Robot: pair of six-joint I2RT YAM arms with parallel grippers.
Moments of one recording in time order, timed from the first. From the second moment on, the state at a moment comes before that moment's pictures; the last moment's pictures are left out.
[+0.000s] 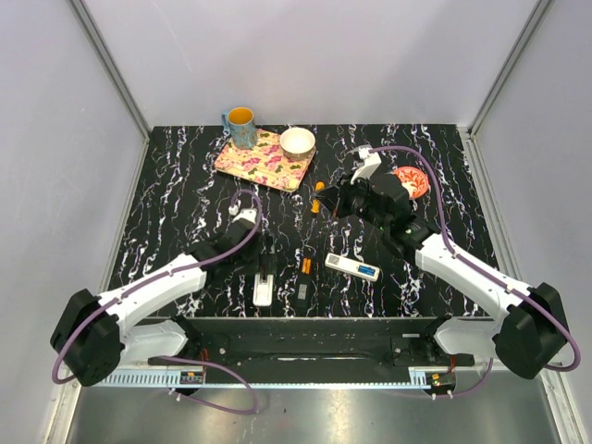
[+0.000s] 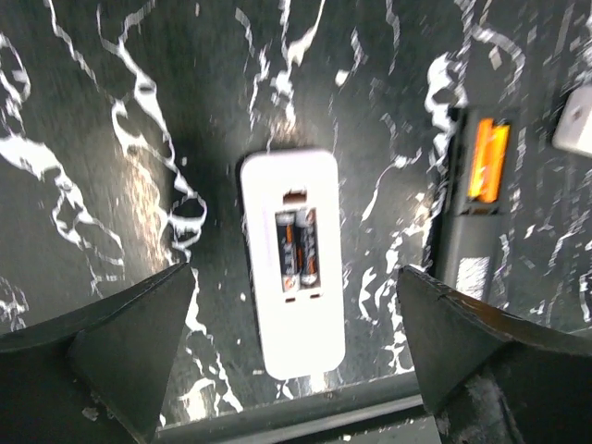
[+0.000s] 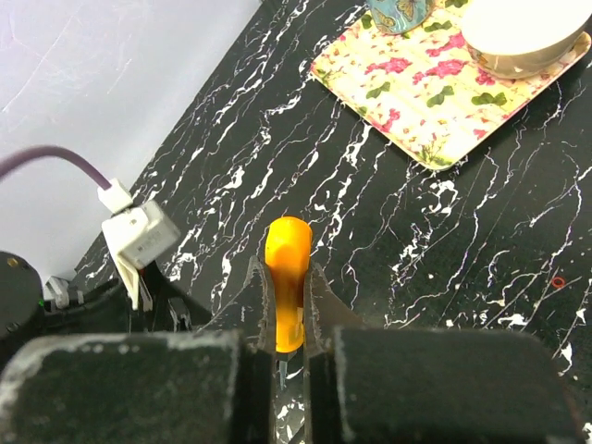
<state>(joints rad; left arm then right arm) -0.71 1.13 0.69 -0.49 -0.17 -0.61 0.65 1.23 0.91 0.15 -0.11 0.47</state>
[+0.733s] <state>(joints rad) -0.88 1.38 0.67 -0.53 -0.28 -0.75 0.65 1.24 0.90 0.14 -0.11 0.46</state>
